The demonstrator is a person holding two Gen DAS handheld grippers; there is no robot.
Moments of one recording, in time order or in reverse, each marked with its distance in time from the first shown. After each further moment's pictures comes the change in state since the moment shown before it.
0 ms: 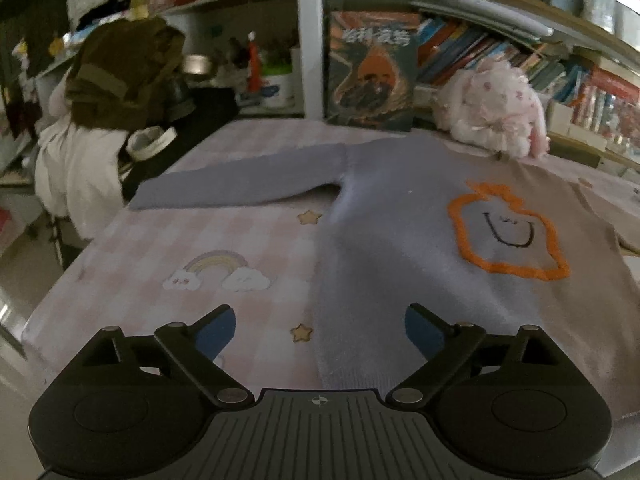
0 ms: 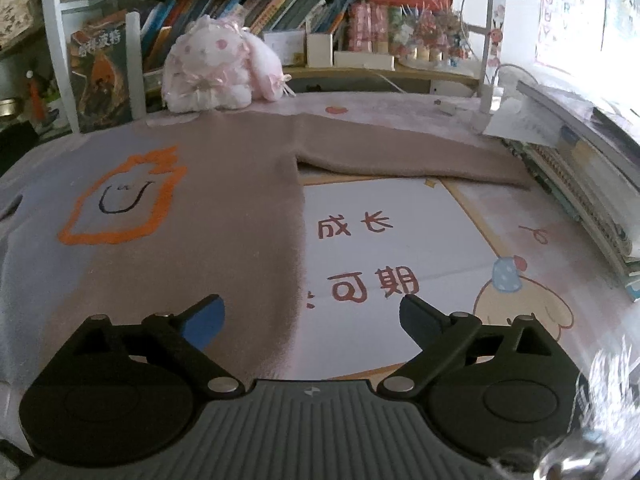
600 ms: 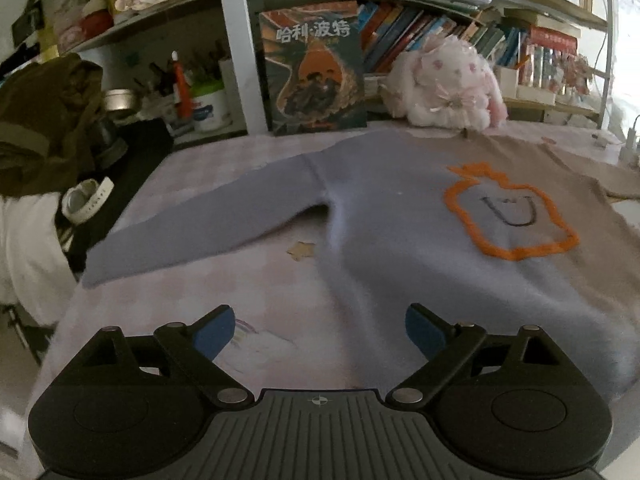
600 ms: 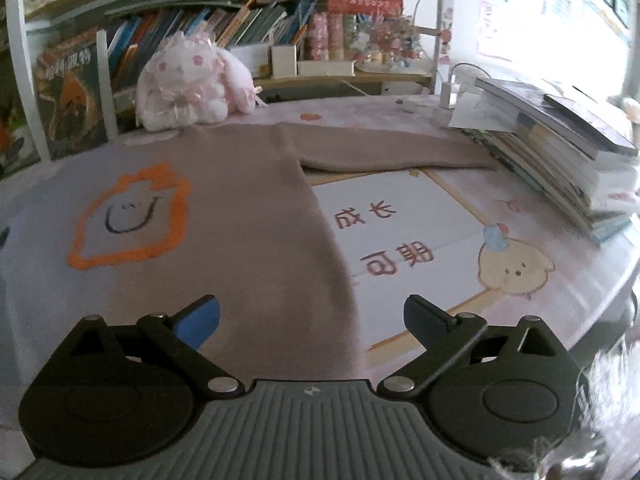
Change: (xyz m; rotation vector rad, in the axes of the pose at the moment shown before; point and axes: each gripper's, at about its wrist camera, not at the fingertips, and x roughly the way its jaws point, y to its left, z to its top) left arm 0.057 0.049 0.029 0.229 -0.009 -0.163; right arm -0.022 0.073 -0.008 0.159 -0.021 -0.173
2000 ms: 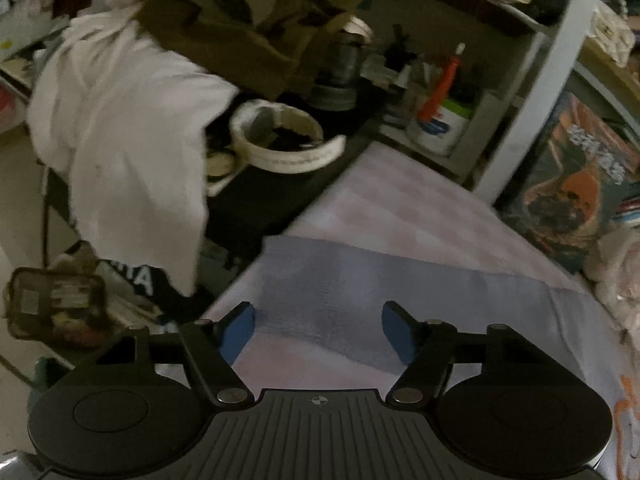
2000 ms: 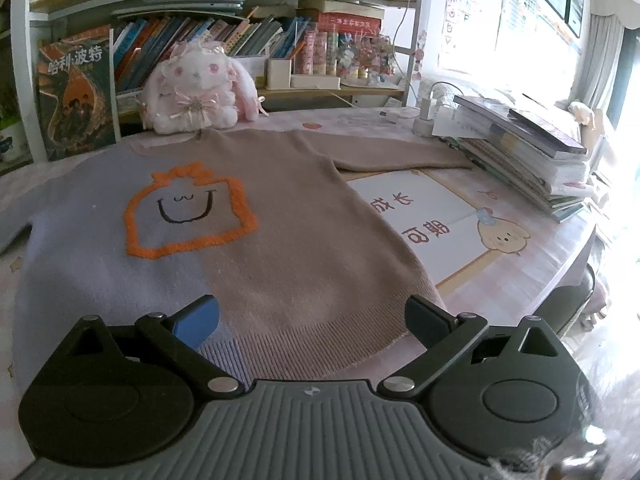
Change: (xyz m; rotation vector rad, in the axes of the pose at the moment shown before) left arm 0.096 0.223 0.002 -0.651 -0.025 0.069; right arm -0.047 0.099 -0.023 0.011 -0.028 -0.161
